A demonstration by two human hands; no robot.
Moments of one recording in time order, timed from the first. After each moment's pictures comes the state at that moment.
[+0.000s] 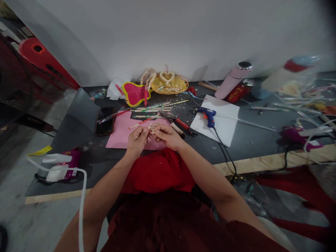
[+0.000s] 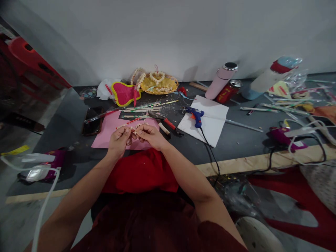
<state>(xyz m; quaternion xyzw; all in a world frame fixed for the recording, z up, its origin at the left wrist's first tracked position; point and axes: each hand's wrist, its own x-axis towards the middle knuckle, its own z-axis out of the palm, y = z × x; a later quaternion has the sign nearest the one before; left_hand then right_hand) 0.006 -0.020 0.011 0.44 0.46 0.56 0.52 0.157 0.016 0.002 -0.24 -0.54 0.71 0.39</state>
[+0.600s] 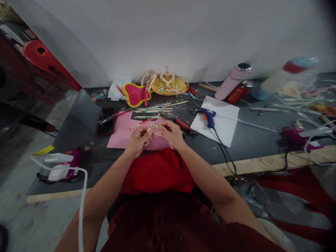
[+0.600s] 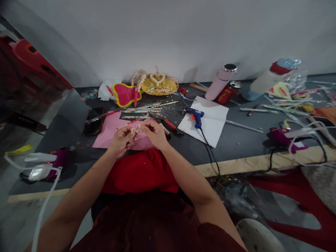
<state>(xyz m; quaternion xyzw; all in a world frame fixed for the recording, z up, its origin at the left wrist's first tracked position) 0.001 -0.017 0.016 0.39 0.44 0.51 0.63 0.159 0.020 0.003 -0.36 -0.58 0.51 0.52</state>
